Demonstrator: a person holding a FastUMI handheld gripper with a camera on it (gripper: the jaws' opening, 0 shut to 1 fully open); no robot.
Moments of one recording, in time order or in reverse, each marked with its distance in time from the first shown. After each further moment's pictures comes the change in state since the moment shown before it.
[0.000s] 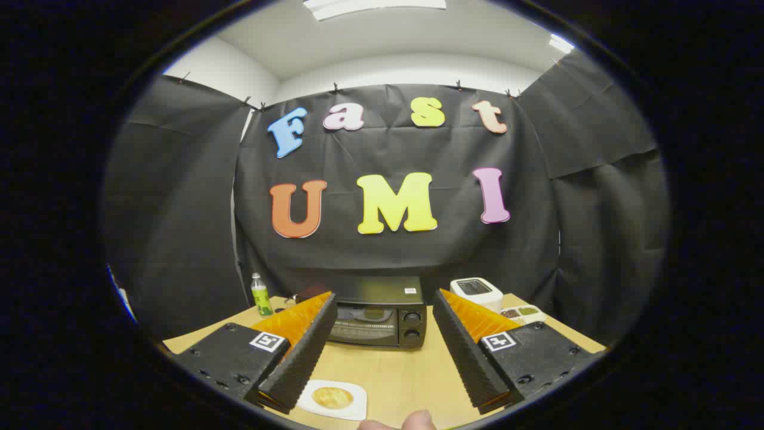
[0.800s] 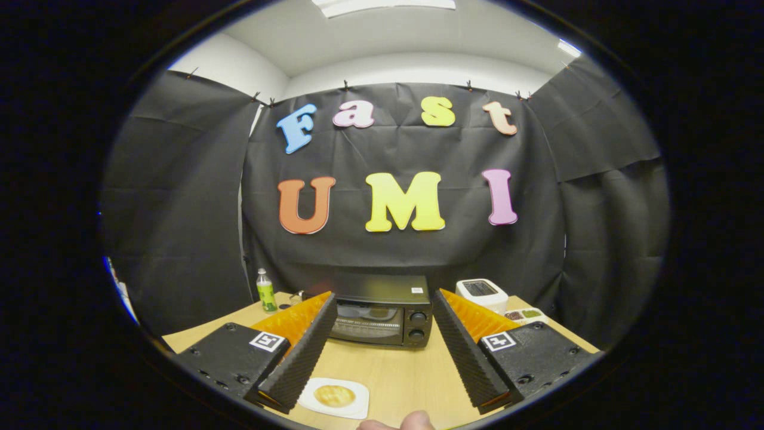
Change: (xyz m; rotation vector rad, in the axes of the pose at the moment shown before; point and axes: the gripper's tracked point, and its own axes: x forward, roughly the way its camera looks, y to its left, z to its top) arm 0.001 0.010 0.001 -0.023 0.010 0.029
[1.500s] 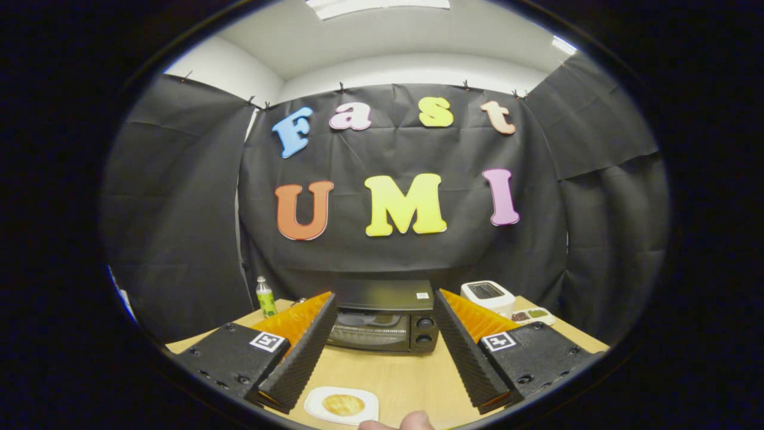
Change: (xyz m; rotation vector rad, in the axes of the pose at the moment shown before) arm 0.030 0.008 0.011 0.035 -0.023 -0.024
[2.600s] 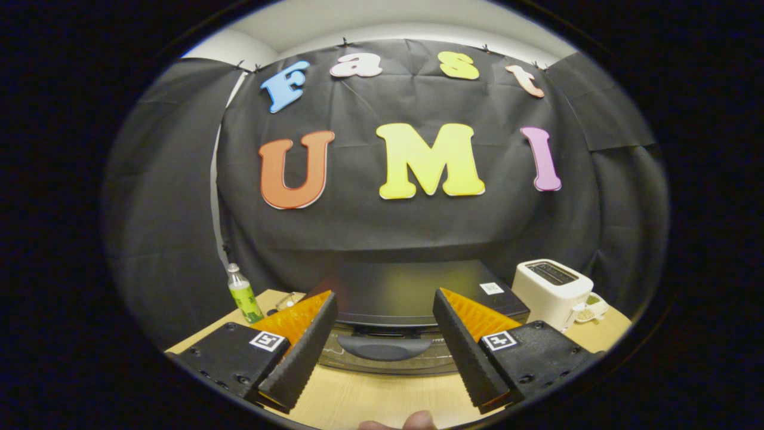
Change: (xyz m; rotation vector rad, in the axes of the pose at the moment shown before) arm 0.219 0.072 -0.100 -0.012 0.168 -0.025
